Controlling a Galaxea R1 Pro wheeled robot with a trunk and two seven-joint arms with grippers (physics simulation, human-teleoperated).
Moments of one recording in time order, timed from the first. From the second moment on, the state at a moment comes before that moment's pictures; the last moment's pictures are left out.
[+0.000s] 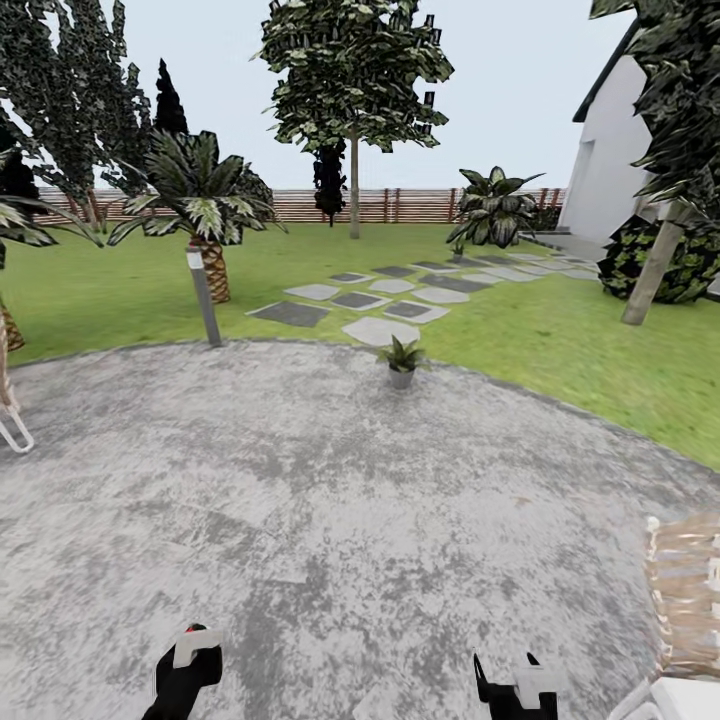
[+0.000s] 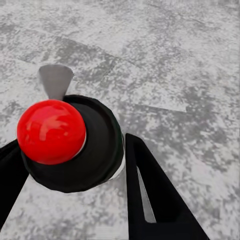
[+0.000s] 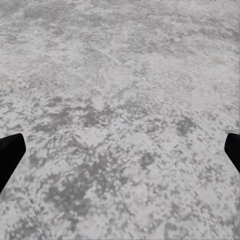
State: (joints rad) left arm -0.37 0.07 0.03 -0.30 0.10 -0.44 0.02; right arm -0.29 -0.04 -0.01 -0.26 0.05 -0.70 -0.04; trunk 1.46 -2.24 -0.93
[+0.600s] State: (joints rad) left arm -0.37 0.07 0.03 -0.30 0.10 -0.44 0.02; right arm -0.29 -0.04 -0.01 -0.26 0.05 -0.70 -0.04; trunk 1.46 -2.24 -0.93
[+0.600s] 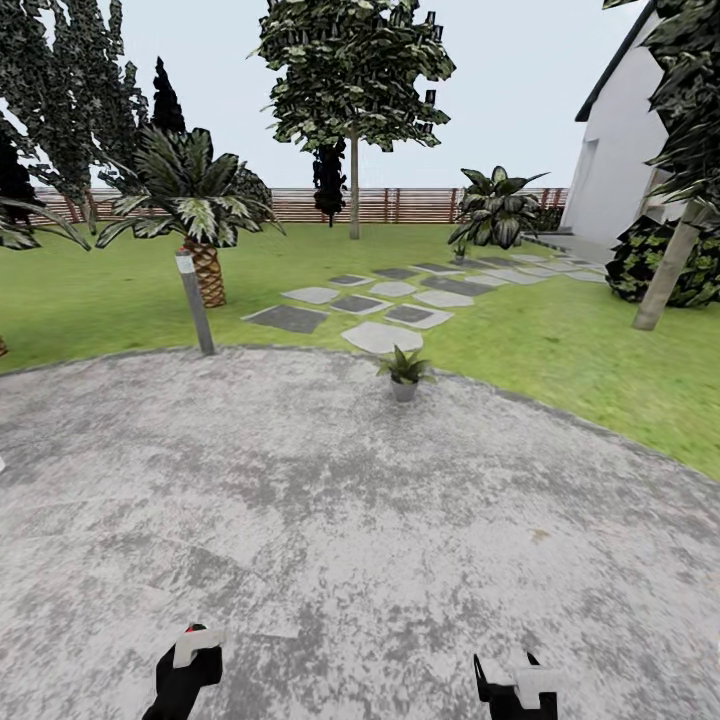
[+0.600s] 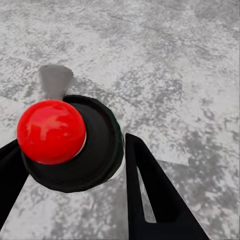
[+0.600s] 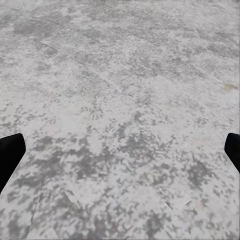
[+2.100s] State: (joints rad) left arm -0.37 0.07 0.03 -0.30 0.10 -0.44 0.02; right arm -0.29 -0.04 -0.01 -0.26 0.05 -0.70 -0.04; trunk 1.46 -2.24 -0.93
